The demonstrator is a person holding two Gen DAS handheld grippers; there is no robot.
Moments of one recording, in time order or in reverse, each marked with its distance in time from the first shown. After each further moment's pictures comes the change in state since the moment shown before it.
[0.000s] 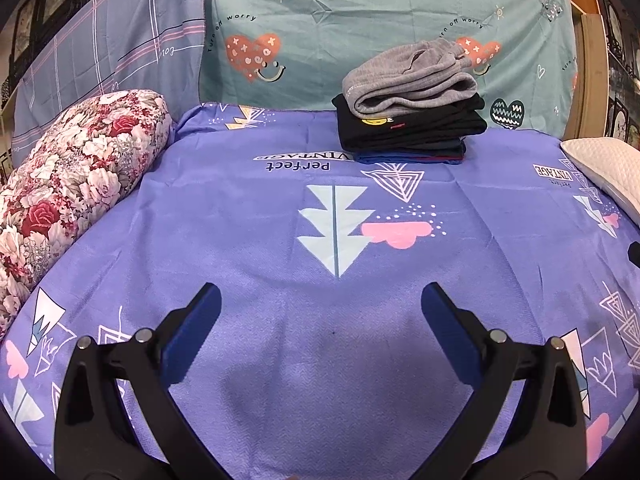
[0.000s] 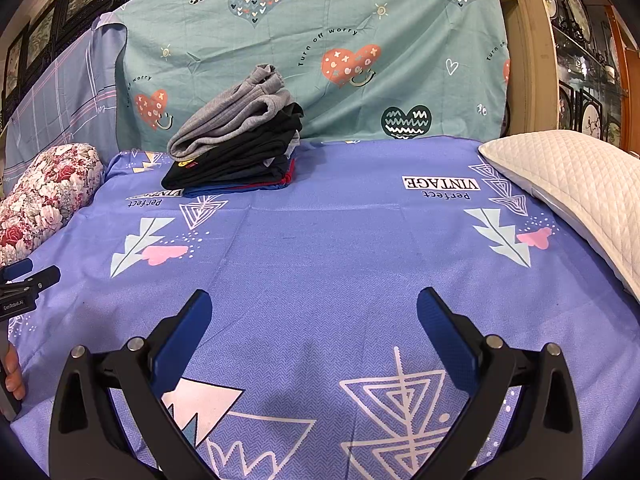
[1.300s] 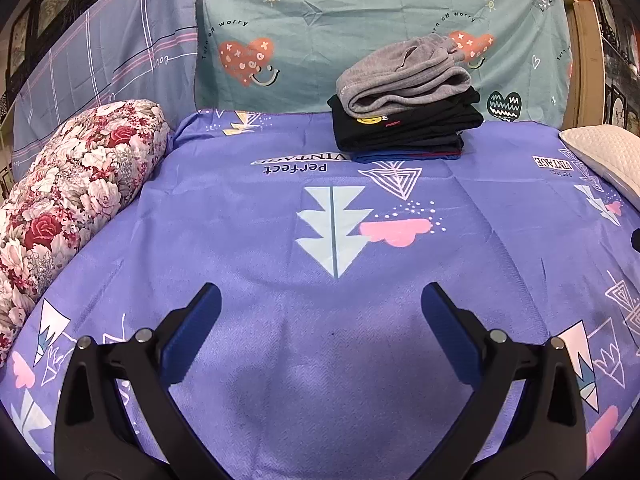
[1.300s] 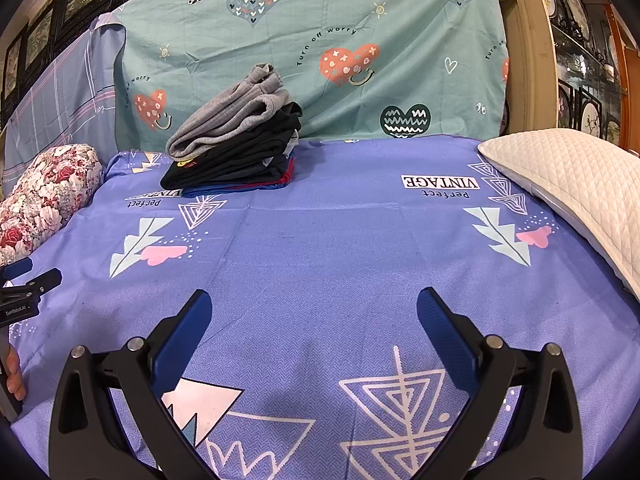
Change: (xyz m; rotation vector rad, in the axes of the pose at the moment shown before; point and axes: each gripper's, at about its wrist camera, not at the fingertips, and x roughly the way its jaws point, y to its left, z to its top) left arm -0.001 -0.008 -0.001 0.047 -0.011 0.017; right arm 0.001 -0.001 0.000 -0.001 0.000 0.002
